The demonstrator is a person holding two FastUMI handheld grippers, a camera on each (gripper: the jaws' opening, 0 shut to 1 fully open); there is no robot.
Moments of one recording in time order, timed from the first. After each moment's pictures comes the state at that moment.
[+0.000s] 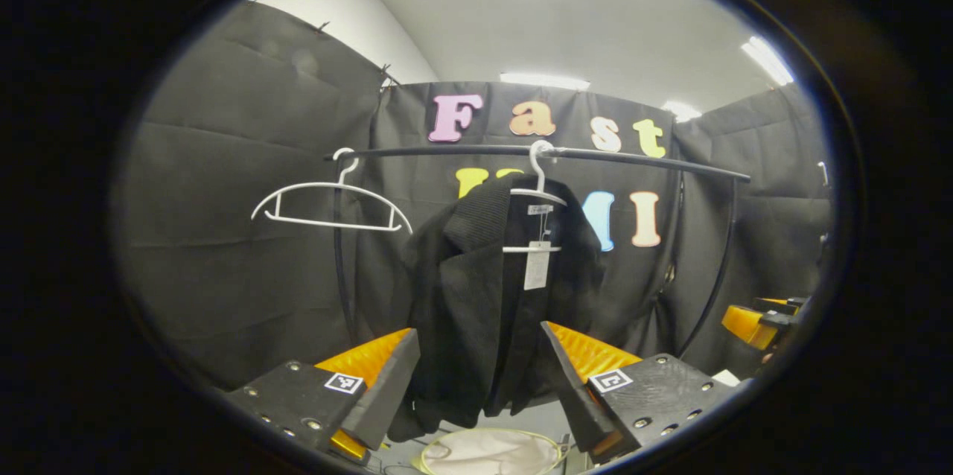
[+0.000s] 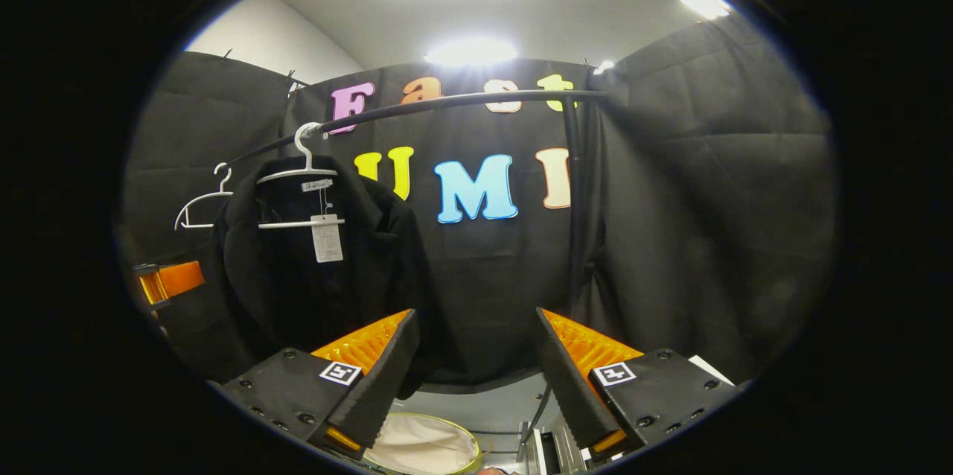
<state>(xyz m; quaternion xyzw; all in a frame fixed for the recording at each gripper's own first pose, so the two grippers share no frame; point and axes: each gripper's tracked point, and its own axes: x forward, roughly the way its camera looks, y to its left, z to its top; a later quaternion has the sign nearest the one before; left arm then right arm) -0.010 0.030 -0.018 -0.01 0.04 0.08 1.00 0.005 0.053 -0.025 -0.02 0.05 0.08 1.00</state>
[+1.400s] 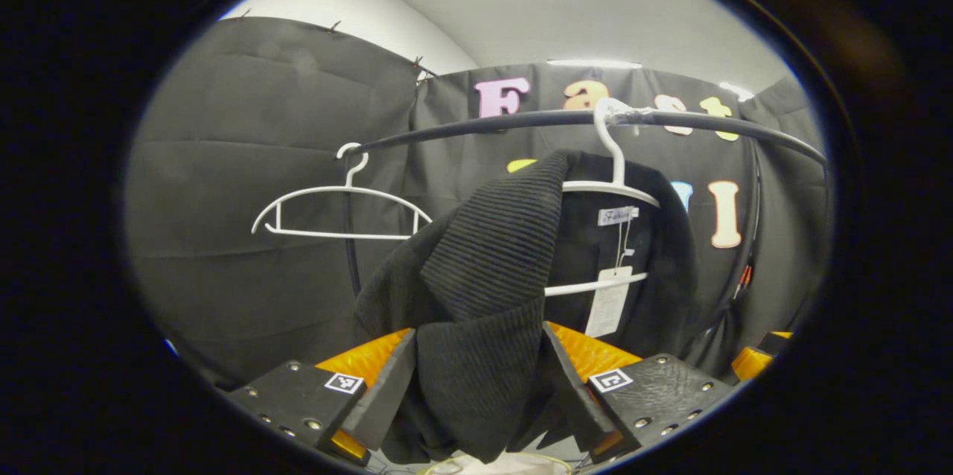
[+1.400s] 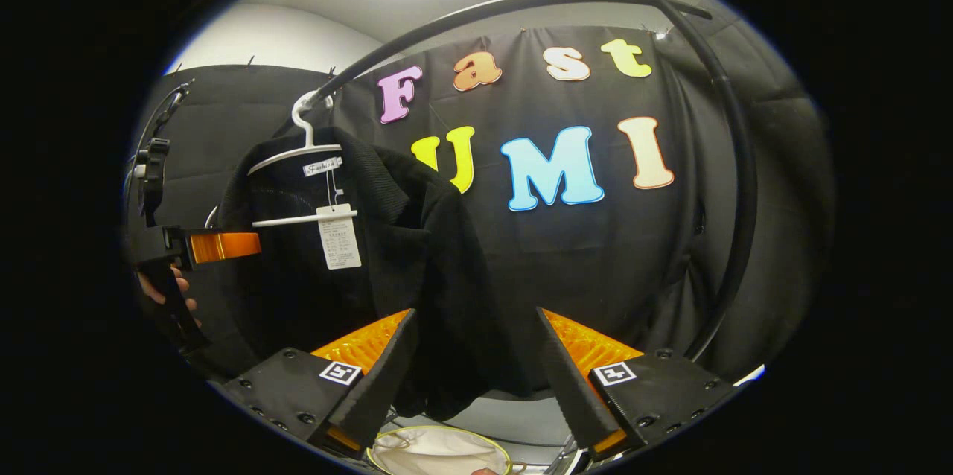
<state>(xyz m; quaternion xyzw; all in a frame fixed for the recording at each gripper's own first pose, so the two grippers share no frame) 0.138 0.063 -0.025 0.01 0.05 0.21 0.98 0.140 0.117 -0.062 0.00 0.08 0.23 0.97</state>
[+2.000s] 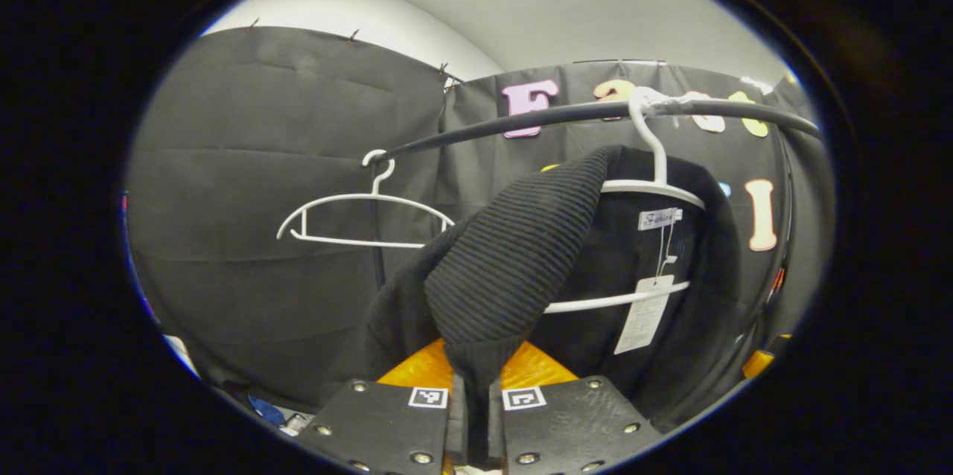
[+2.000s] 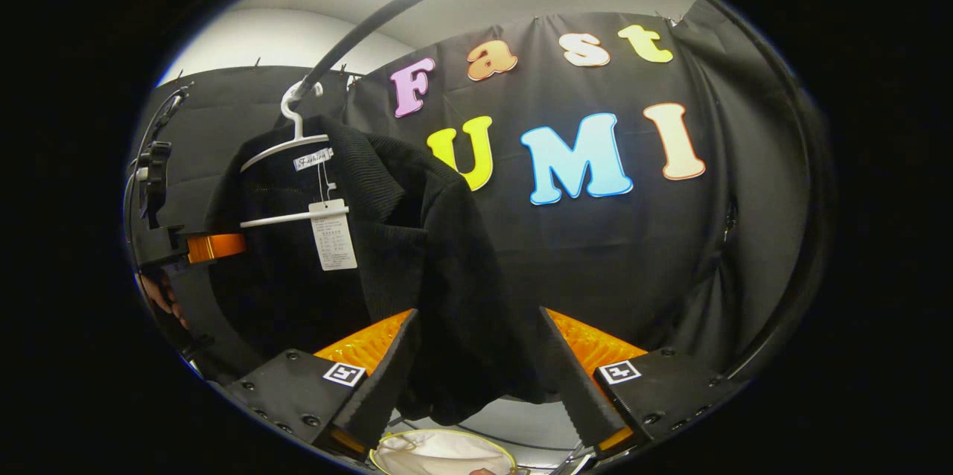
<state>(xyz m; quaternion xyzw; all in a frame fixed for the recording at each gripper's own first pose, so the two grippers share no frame) 0.147 0.078 -0.020 0.03 0.04 0.26 0.96 0.175 0.144 -0.069 0.01 0.09 0.30 0.95</state>
